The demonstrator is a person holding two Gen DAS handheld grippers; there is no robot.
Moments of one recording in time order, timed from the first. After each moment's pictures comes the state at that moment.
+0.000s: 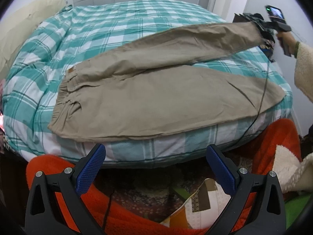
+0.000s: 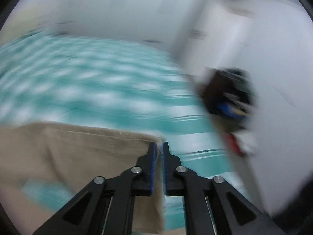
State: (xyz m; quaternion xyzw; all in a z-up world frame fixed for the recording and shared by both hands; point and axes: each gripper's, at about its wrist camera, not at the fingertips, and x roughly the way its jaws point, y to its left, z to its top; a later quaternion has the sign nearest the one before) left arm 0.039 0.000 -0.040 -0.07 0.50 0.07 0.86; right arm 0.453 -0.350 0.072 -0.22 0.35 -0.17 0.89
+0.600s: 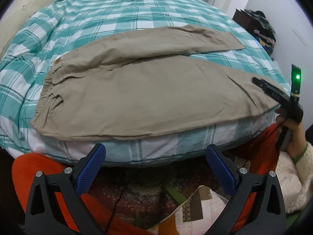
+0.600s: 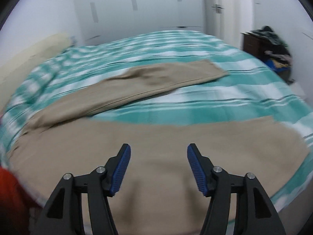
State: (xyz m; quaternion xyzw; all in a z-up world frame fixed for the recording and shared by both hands) left arm 0.064 -0.011 -0.069 -0.09 0.53 0.05 0.84; right arm 0.200 -0.286 -0.102 -0.04 0.39 0.08 0.91
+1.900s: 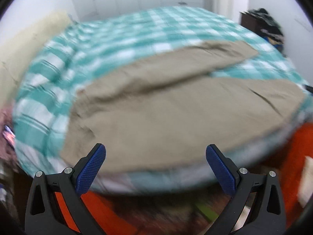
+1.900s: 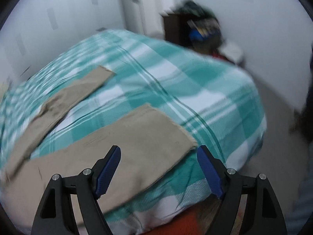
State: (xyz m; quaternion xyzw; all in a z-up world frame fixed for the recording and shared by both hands) left arm 0.096 0.030 -0.060 0.02 0.45 0.14 0.88; right arm 0.185 -0.485 -0.050 0.04 0.40 -0.17 0.90
